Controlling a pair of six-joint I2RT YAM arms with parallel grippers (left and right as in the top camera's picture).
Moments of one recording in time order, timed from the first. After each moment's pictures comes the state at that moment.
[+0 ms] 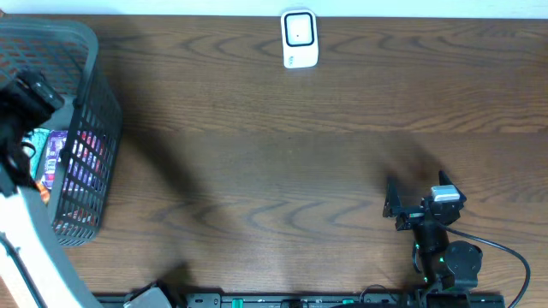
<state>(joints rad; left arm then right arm) 0.58 1.31 1.46 -0.77 0.13 -0.14 -0.01 0.02 0.01 -0.06 -0.12 -0.01</state>
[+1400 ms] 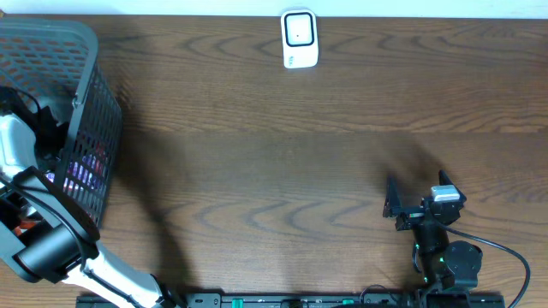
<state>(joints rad) 0.64 1.96 1.48 -0.95 0.14 0.03 -0.01 0.02 0.01 -0.06 -0.12 -0.01</state>
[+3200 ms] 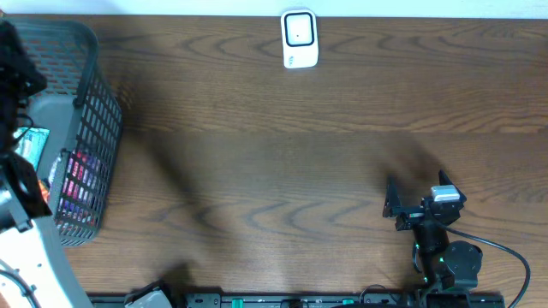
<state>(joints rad) 0.52 1.20 1.51 -0.51 0.33 -0.34 -0.01 0.02 0.01 -0.06 -0.12 -0.01</state>
